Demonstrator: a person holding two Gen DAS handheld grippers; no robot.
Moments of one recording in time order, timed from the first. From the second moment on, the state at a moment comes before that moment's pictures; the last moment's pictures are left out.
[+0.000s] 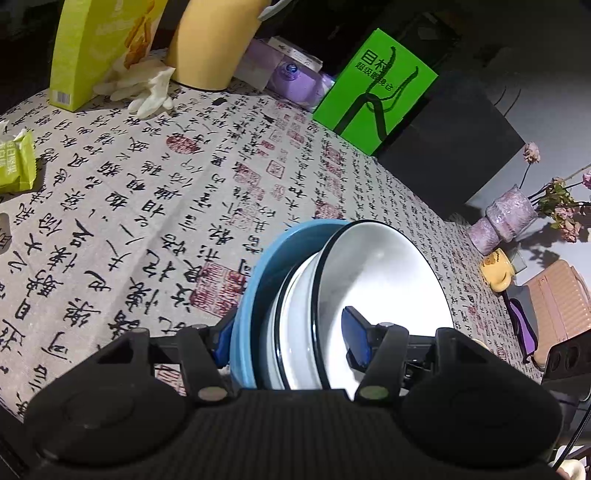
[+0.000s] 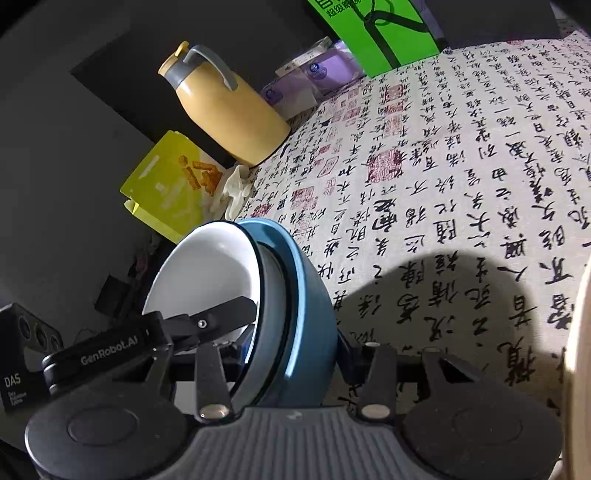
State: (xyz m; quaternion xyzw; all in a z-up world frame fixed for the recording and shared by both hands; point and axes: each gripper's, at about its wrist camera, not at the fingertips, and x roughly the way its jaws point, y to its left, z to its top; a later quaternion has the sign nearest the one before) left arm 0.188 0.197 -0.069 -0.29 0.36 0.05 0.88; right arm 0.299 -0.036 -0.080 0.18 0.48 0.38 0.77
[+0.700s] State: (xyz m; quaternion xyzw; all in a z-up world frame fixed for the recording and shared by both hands) left arm 0.195 0.151 -0.055 -0.28 0.36 0.02 0.89; right arm 0.295 -0.085 -0.069 0.20 0.46 0.37 0.78
